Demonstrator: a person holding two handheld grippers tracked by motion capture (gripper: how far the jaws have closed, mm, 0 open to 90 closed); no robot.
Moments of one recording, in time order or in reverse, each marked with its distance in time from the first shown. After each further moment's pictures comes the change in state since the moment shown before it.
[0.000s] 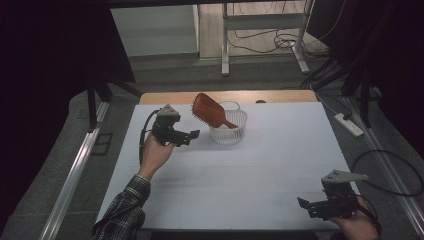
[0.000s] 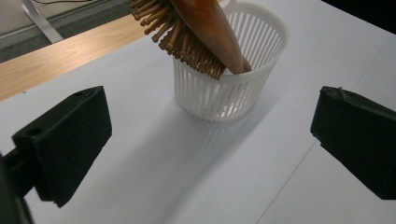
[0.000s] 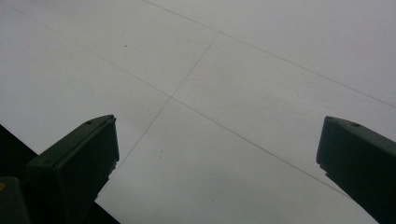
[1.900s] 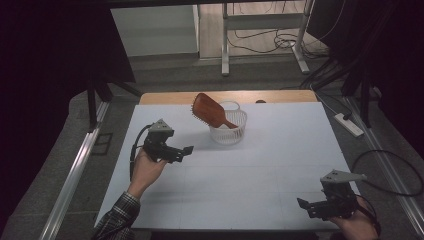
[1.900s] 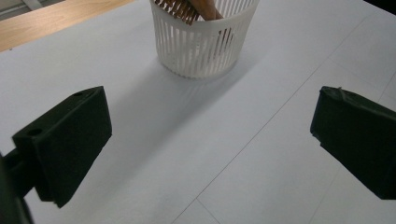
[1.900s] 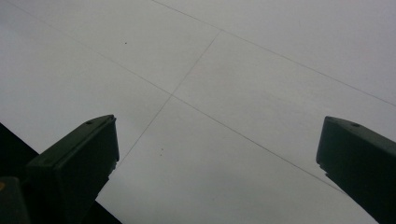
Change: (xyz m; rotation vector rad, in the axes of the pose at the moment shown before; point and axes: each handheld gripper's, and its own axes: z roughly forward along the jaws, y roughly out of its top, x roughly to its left) left arm -0.021 -0.032 -0.030 0.048 -0.014 -0.010; right arm 0.001 0.001 0.001 0.011 -0.001 -0.008
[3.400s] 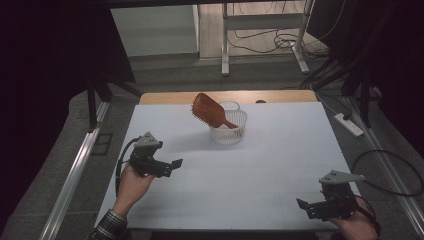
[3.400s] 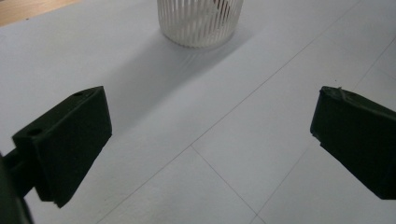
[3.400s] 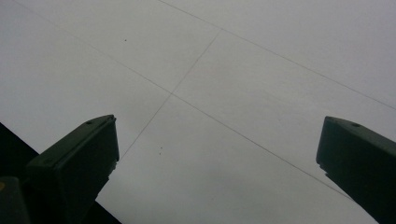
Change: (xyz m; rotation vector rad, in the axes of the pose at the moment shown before) left arm -0.013 -0.034 -0.035 0.013 0.025 -0.016; right arm 0.003 0.000 0.000 0.006 -0.010 -0.020
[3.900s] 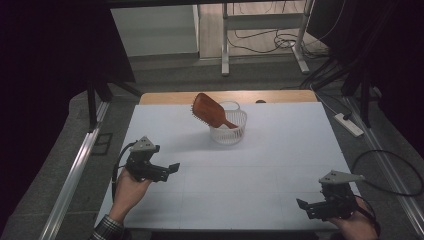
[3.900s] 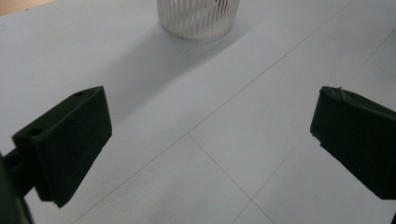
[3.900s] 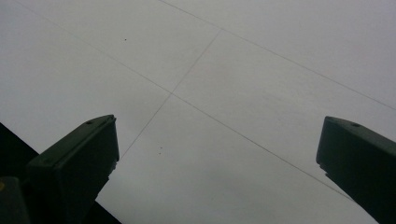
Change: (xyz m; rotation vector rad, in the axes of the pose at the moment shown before) left arm -0.003 -0.011 -0.008 0.001 -0.002 -0.012; right arm 0.000 0.000 0.000 0.001 -0.002 -0.003
